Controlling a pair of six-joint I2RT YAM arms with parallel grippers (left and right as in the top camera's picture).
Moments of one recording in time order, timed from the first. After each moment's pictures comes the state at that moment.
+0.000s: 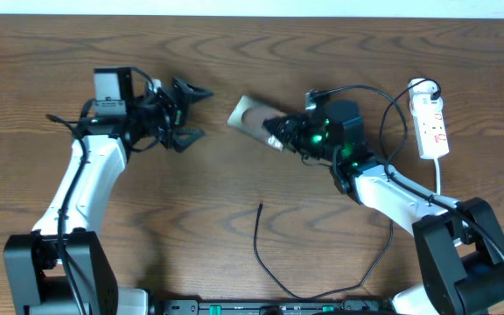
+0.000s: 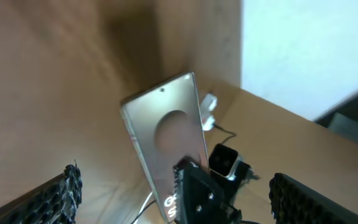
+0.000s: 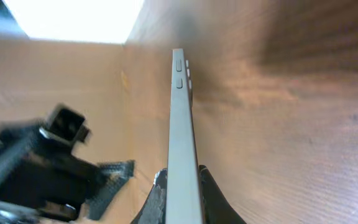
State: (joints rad) left arm 0.03 1.59 1.09 -0.37 0.87 -1.13; right arm 0.40 1.69 0.80 0.48 -0.56 1.21
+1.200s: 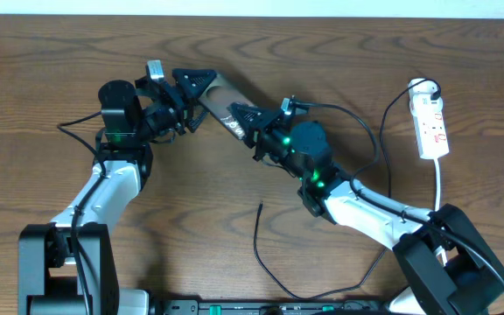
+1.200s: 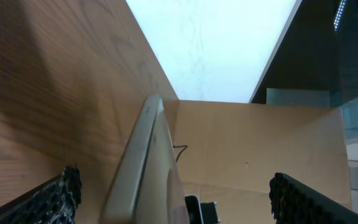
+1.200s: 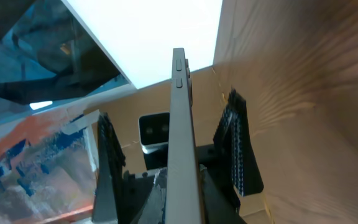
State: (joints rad) left arm -0.01 1.59 0.81 0.53 0.85 -1.36; right arm 0.66 1.69 0.80 0.81 -0.18 1.82
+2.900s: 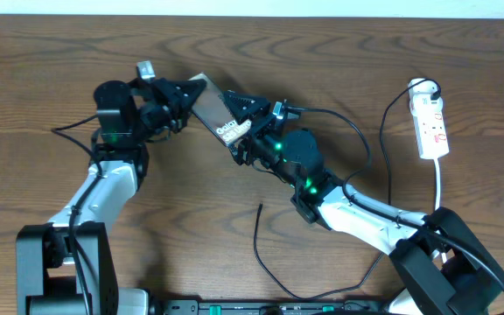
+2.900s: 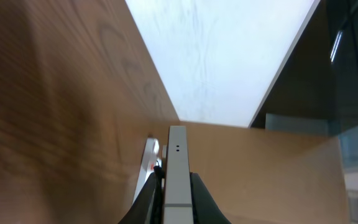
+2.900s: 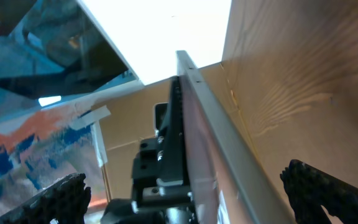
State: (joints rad) left arm 0.02 1.59 0.81 0.52 0.79 -1.39; right arm 0.72 1.69 0.80 0.85 -0.12 1.82
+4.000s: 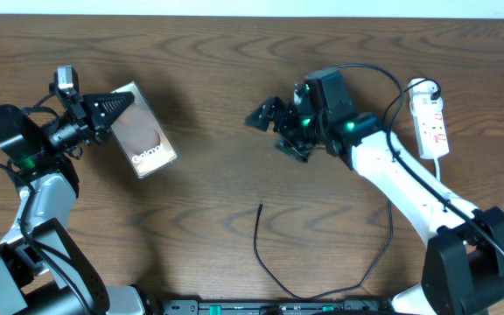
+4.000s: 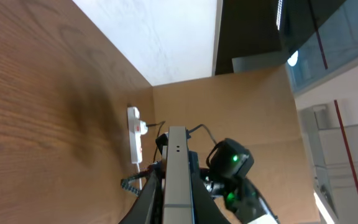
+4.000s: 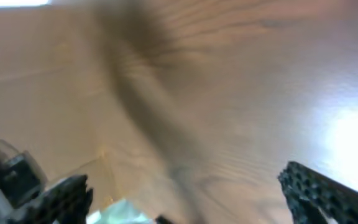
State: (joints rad) left arm 0.49 1.59 0.81 0.77 1.48 -1.37; right arm 0.45 1.69 1.23 -0.47 -0.53 1.01
